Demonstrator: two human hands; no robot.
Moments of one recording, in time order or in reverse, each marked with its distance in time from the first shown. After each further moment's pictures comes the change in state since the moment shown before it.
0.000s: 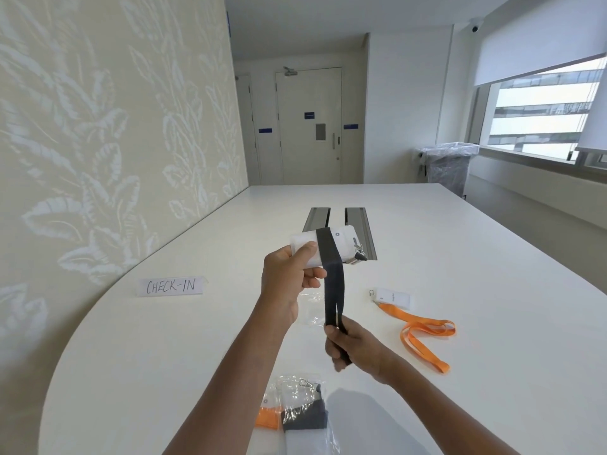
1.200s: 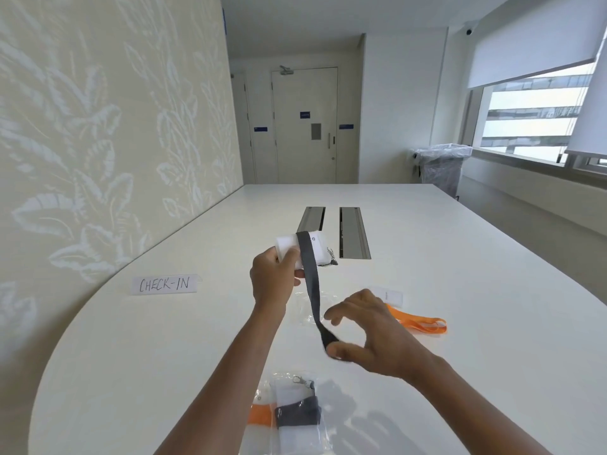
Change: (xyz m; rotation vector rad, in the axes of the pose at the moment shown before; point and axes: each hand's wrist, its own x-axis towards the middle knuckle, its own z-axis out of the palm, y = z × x) left_hand 0.023 -0.027 -0.008 0.317 0.236 0.151; right_hand -0.050 -0.049 -0.027 -0.892 0.156 -0.556
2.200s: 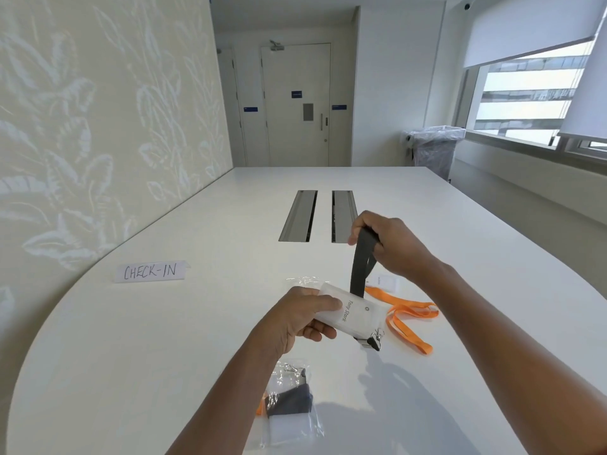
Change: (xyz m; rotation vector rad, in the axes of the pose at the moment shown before) left_hand -0.044 -0.031 0.009 0.032 -0.735 -0.420; right_hand 0.072 0.043 -0.079 0.034 0.099 0.286
